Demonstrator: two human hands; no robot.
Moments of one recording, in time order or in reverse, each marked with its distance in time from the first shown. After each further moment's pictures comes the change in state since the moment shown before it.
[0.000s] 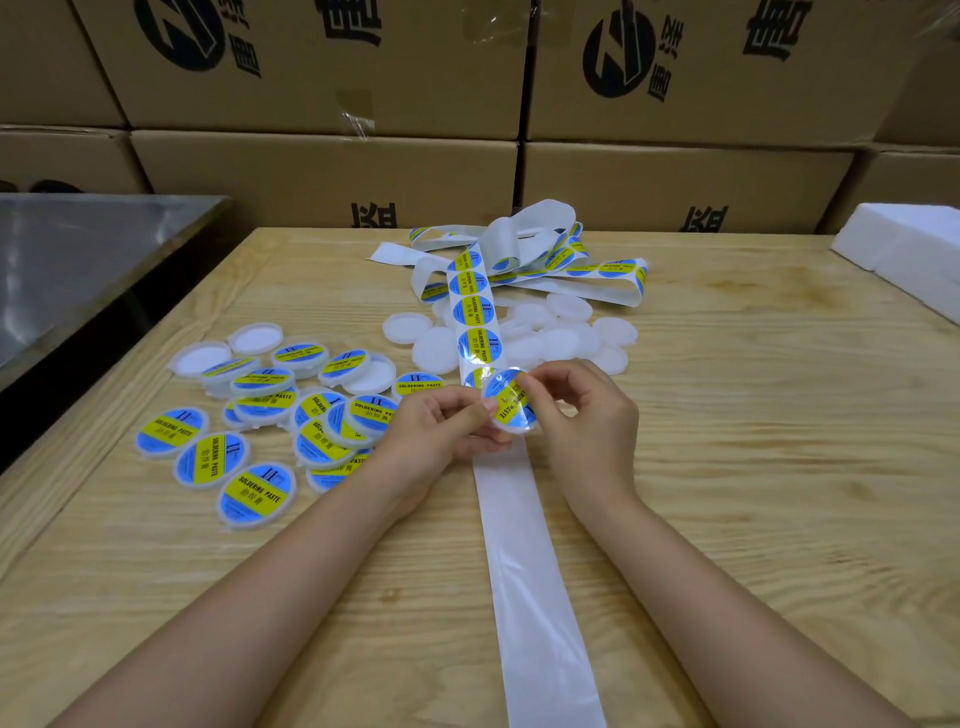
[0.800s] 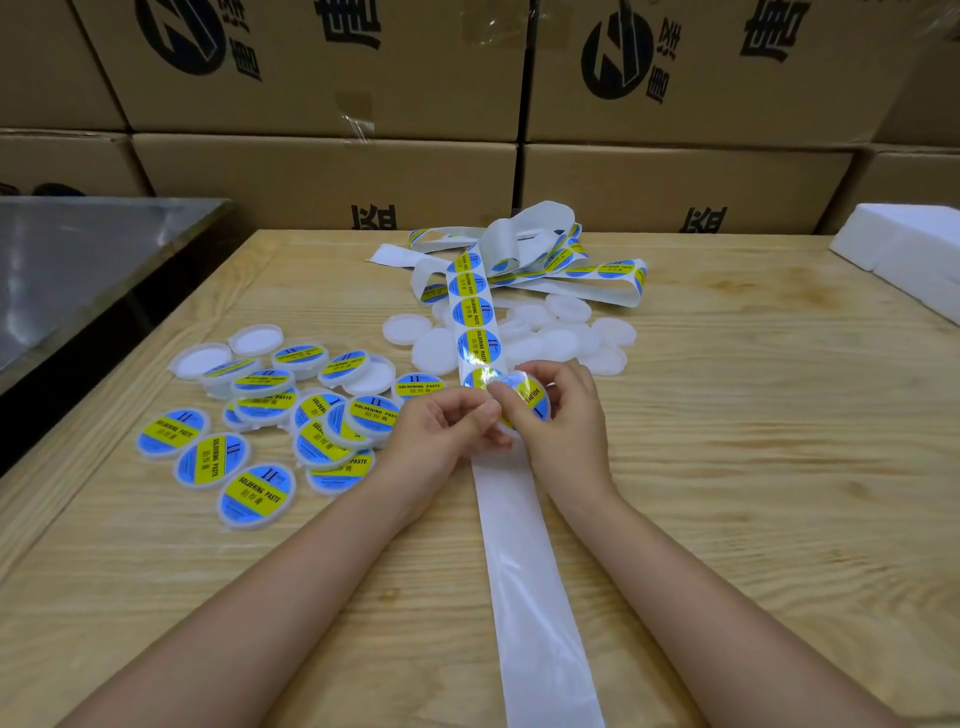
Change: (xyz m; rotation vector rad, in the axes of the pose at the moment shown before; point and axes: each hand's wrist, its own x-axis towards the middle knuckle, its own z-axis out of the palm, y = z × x) left_hand -0.001 -0.007 0.004 0.034 0.012 0.116; right_hand -0.004 0.000 0.011 0.142 -0.115 0.242
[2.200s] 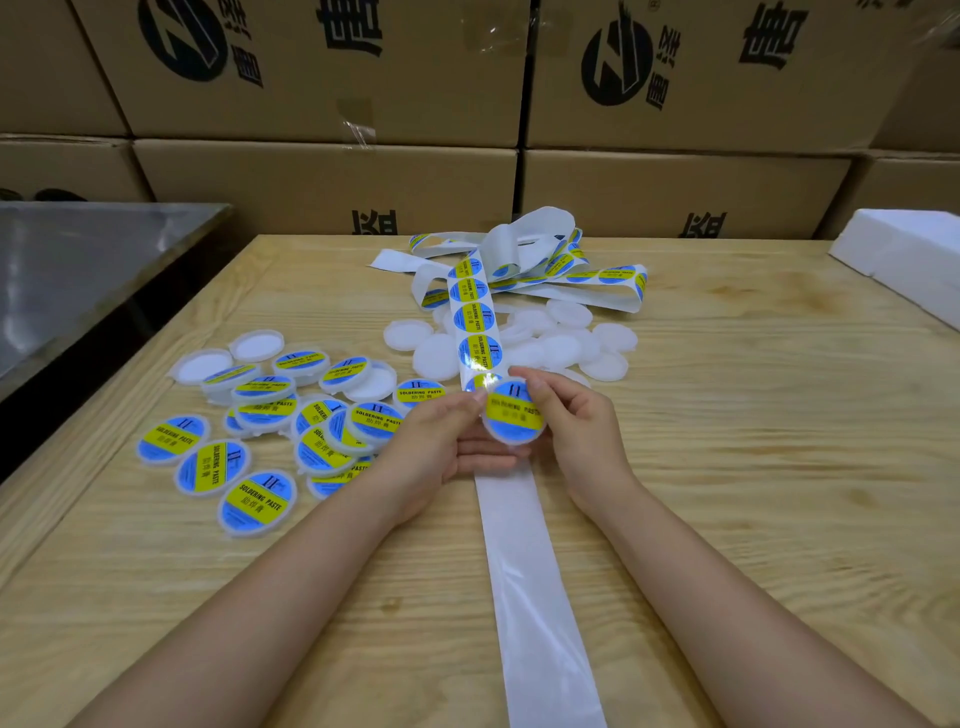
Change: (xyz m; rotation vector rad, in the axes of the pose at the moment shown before) left_hand 0.004 0.016 0.000 -0.113 -0.088 -0.315; right_hand 0.011 0.003 -0.010 0.359 -0.198 0.207
